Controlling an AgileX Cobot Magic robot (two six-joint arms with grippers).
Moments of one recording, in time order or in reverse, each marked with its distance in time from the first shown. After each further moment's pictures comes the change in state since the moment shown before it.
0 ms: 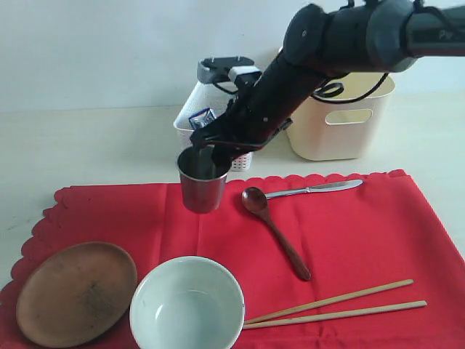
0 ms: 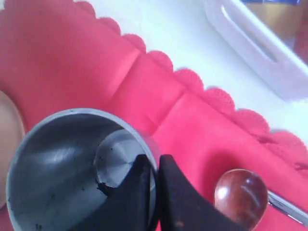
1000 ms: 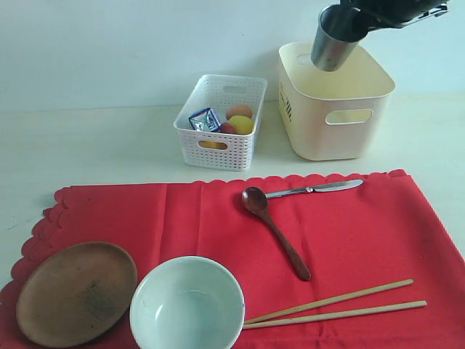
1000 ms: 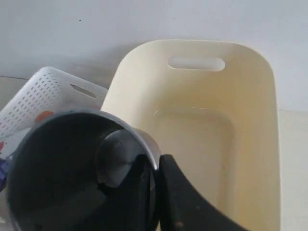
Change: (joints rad) left arm 0.000 0.000 0.000 0.000 0.000 0.000; right arm -0.467 -0.027 -0.272 -0.006 -0.083 -0.004
